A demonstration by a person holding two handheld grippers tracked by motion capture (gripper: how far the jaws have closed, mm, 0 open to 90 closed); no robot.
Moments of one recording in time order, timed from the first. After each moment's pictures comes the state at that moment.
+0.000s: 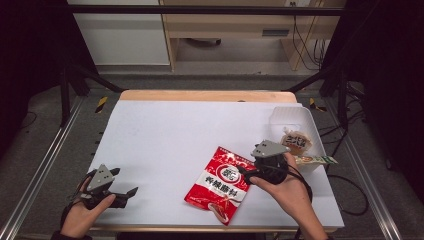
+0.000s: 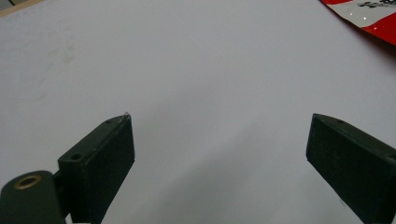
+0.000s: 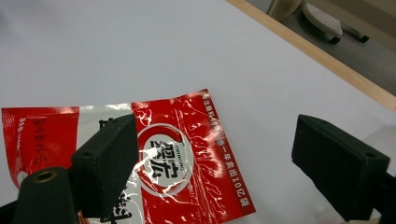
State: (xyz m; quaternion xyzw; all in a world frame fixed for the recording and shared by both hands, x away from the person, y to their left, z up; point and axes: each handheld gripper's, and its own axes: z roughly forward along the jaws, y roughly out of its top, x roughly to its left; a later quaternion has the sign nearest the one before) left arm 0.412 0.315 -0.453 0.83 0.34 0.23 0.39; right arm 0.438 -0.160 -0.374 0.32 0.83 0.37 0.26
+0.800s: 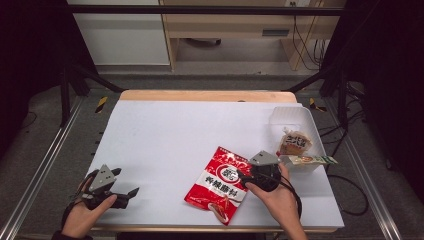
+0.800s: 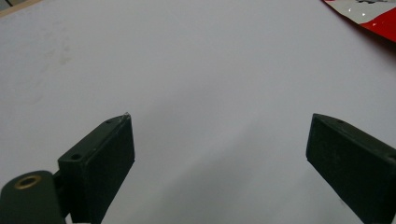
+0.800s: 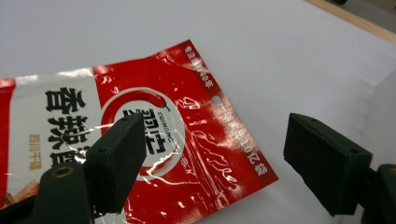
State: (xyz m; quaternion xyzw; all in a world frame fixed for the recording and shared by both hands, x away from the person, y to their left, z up) left arm 0.412 0.311 -0.453 0.83 0.34 0.23 0.38; right arm 0.444 -0.158 -0.436 0.39 0.81 0.35 0.27
